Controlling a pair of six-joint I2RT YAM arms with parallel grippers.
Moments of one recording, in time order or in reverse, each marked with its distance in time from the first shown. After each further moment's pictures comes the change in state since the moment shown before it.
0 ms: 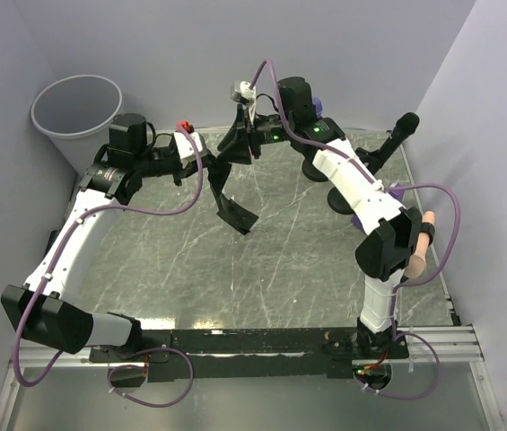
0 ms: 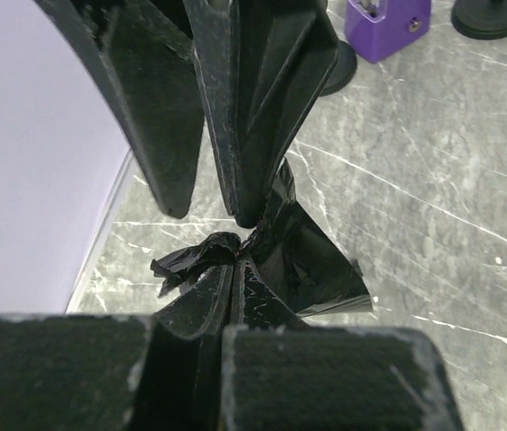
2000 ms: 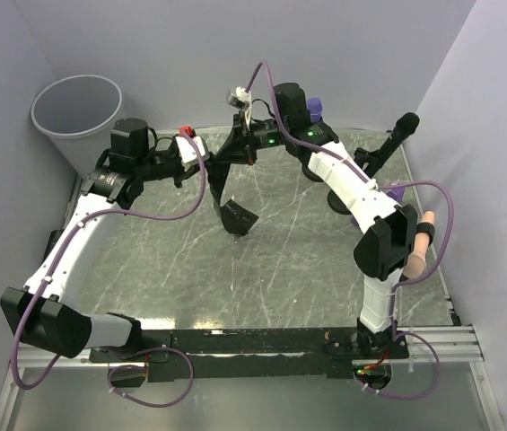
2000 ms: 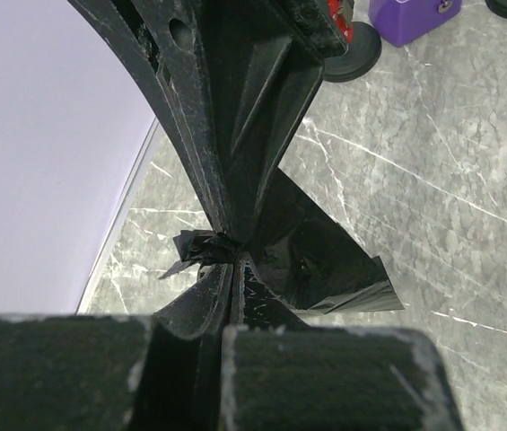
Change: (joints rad) left arm -0.005 -0.024 -0.053 0.036 -0.064 0.015; right arm 0.008 0.012 -0.050 0.059 -0.027 0.082
